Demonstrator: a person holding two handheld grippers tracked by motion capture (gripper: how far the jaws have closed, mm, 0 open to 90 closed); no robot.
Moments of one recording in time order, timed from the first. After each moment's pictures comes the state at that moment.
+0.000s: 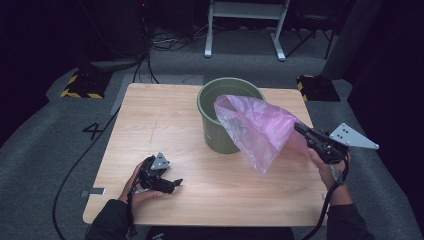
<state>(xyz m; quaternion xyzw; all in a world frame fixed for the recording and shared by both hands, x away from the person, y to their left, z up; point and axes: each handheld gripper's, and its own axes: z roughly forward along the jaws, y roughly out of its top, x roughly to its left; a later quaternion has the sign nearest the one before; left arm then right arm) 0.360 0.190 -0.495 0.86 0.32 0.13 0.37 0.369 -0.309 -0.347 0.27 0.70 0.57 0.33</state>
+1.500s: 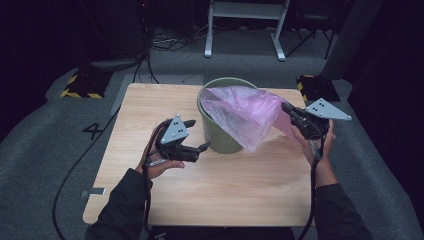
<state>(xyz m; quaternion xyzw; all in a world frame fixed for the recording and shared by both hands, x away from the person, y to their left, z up) 0.376 0.125 -0.351 0.80 0.22 0.22 0.51 0.420 -0.264 -0.323 0.31 0.71 0.51 0.36</state>
